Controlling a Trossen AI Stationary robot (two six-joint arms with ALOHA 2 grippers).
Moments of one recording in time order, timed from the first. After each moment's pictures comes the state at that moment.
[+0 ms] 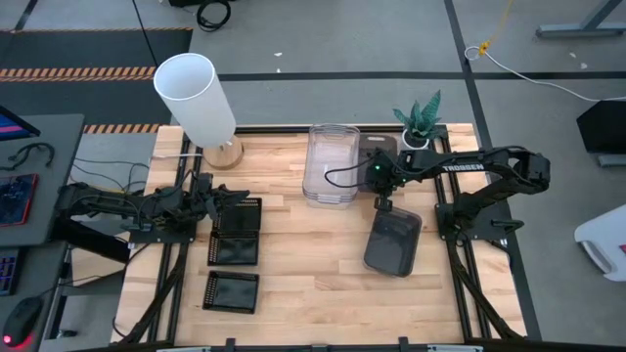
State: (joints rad) left arm -0.08 0.32 0.01 0.44 -0.34 -0.91; right arm -0.37 1.36 0.72 -0.53 0.00 -0.16
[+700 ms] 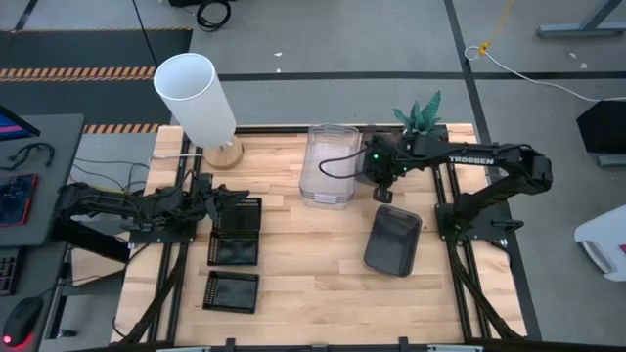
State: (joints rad) left arm -0.08 0.32 0.01 0.44 -0.34 -0.91; right arm -0.33 1.33 1.00 -0.84 0.03 -0.12
